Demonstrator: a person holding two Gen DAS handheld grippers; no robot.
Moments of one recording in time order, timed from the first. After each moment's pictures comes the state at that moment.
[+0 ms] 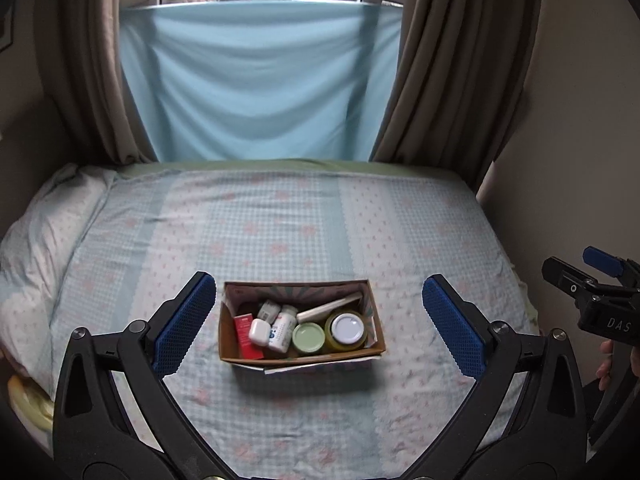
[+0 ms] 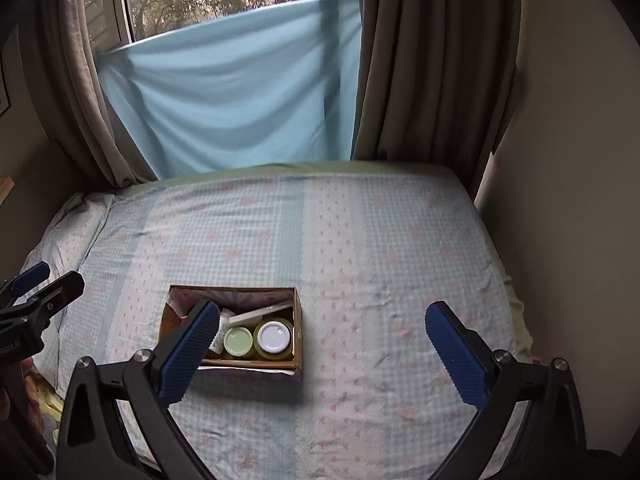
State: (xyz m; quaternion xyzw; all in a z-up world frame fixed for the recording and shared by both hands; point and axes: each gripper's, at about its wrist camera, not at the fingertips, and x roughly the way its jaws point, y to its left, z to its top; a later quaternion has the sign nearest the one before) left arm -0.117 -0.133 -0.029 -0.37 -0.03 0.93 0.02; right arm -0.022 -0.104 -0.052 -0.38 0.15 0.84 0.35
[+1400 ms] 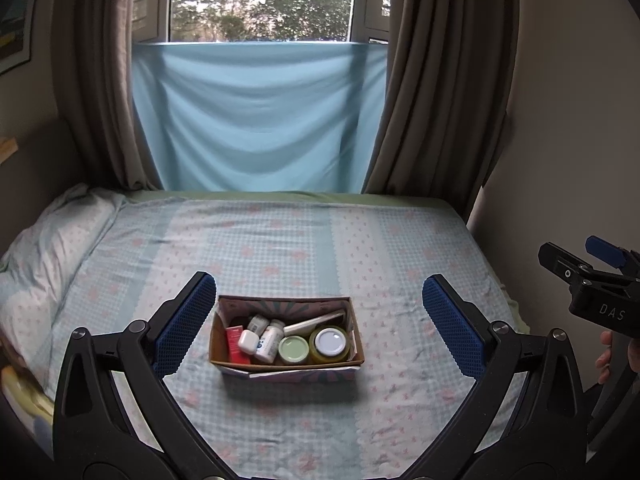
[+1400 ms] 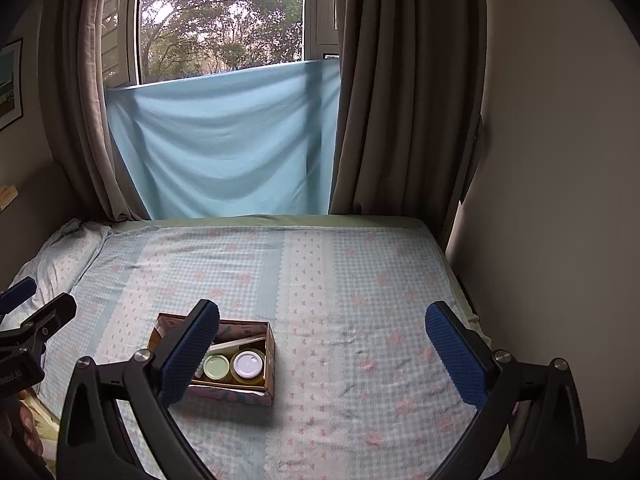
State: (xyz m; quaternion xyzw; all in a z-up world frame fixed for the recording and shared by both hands) left arm -0.056 -0.091 -0.007 -0.31 -0.03 0.95 0.00; right arm 0.040 -0.125 -0.024 -0.31 0.11 0.87 0.38
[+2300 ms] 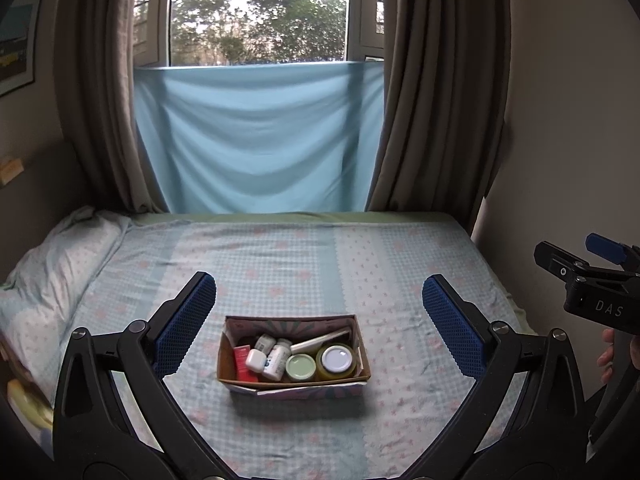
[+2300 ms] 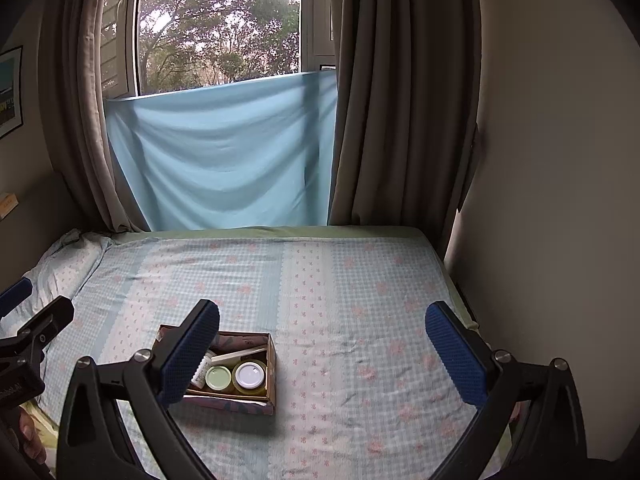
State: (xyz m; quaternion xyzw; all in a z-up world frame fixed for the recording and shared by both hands) left arm -0.050 -0.081 0.004 -0.28 0.00 0.96 -0.02; right arm 0.042 -0.124 -0.016 -0.29 0.11 0.87 0.38
